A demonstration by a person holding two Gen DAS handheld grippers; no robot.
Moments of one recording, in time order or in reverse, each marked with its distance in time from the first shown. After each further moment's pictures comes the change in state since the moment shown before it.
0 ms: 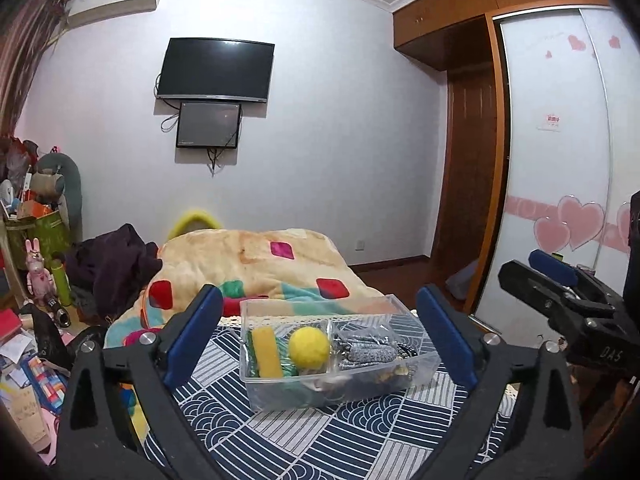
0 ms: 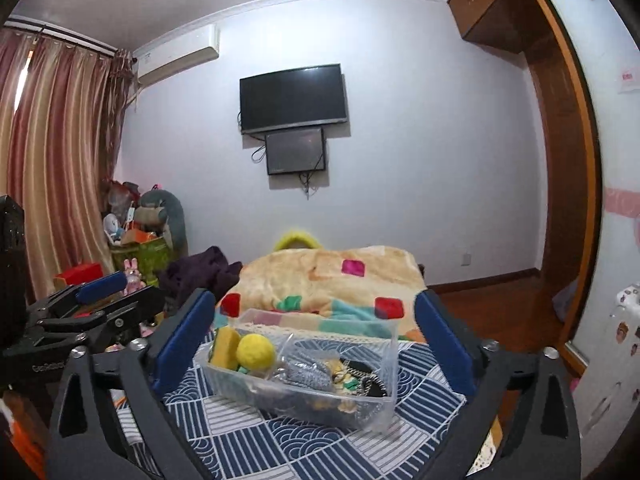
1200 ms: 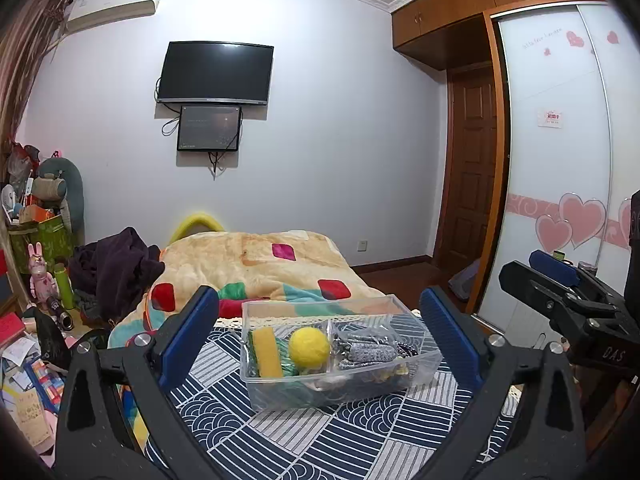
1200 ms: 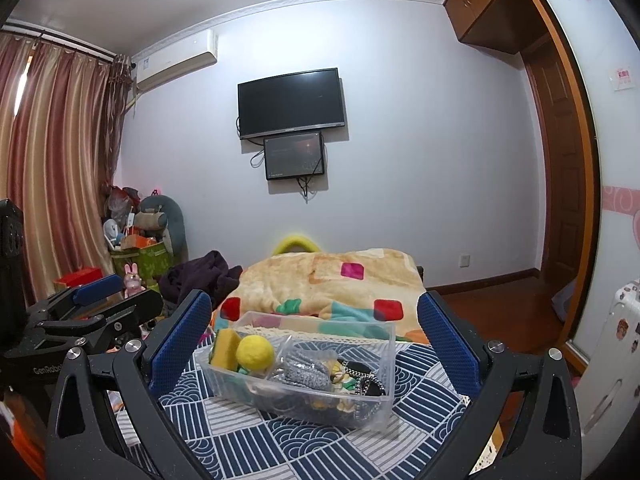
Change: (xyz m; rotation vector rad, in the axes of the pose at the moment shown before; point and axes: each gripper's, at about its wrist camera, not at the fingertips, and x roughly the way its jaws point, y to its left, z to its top) left arm -0.003 -0.002 -0.001 0.005 -0.003 0.002; right arm -0.007 -0.002 -0.002 0.012 0.002 0.007
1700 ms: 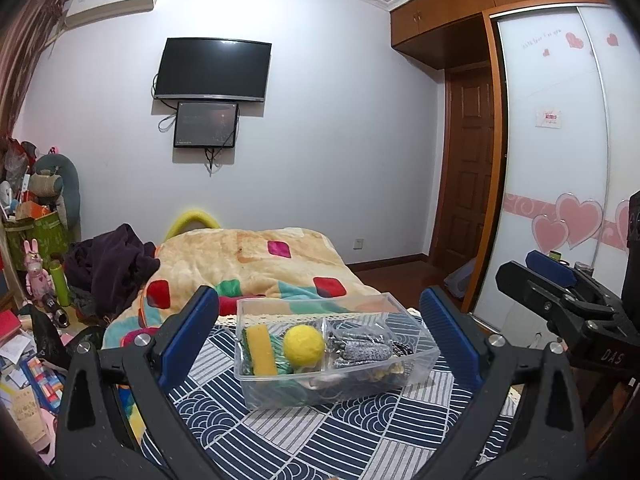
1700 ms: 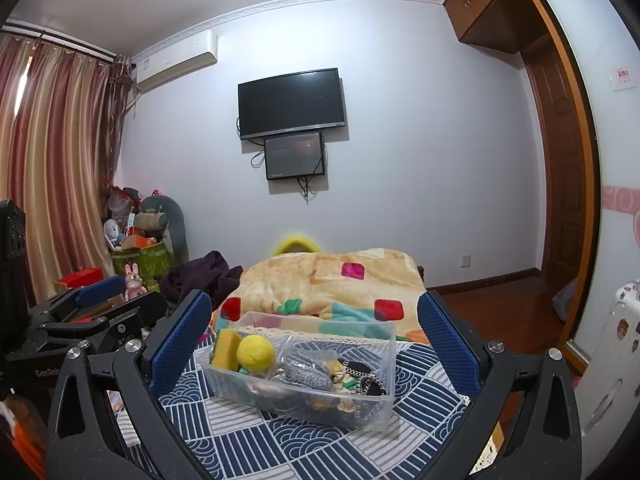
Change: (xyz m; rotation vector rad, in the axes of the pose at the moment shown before) left arm 0.001 -0.001 0.002 -0.008 0.010 -0.019; right arm -0.001 -0.001 0.002 0.003 0.003 0.003
